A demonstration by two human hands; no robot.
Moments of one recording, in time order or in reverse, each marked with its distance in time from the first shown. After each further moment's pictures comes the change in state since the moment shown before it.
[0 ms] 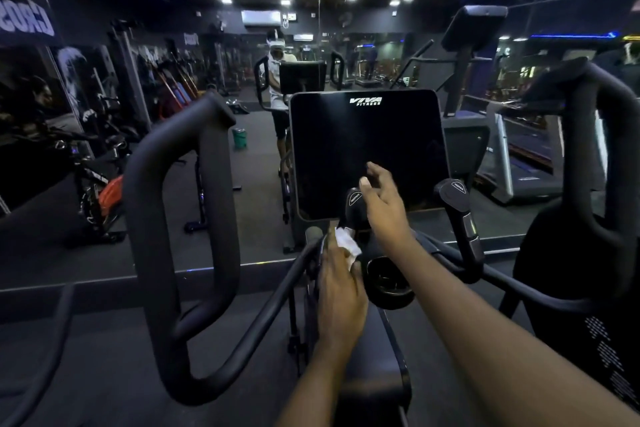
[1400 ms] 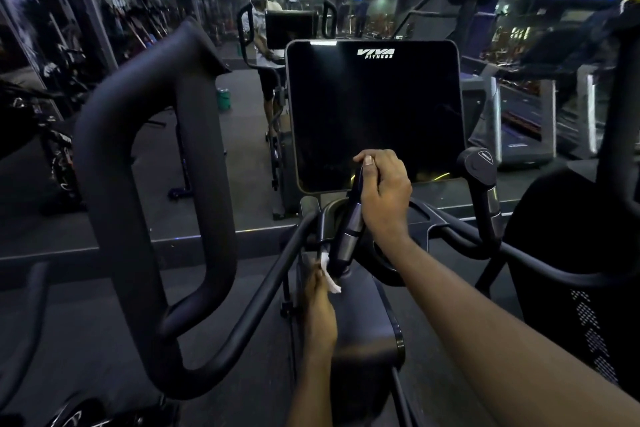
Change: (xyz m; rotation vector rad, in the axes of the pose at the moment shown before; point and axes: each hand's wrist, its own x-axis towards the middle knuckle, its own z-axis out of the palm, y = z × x) left_hand -0.017 -0.099 0.006 -0.584 -0.045 -0.633; right_hand -0.001 0.033 0.037 -0.313 0.274 -0.368
